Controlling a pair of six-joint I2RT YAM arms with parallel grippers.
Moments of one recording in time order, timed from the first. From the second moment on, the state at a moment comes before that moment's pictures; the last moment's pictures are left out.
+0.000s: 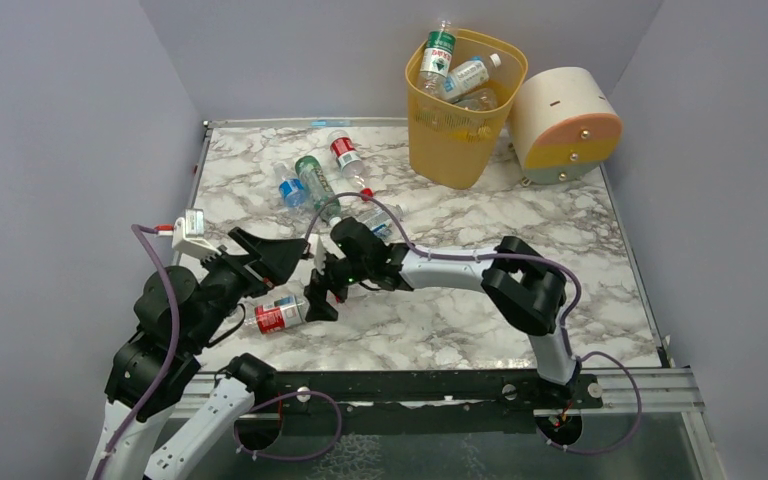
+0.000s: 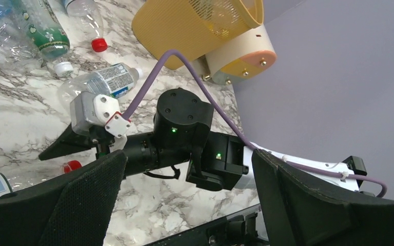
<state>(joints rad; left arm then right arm) -0.49 0.42 1.02 -0.76 -0.06 -0.86 1.04 2.03 1.34 0.09 -0.57 -0.04</state>
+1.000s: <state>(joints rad) -0.50 0.39 1.02 -0.78 -0.08 -0.87 1.15 2.23 1.54 0.01 -0.33 -0.21</state>
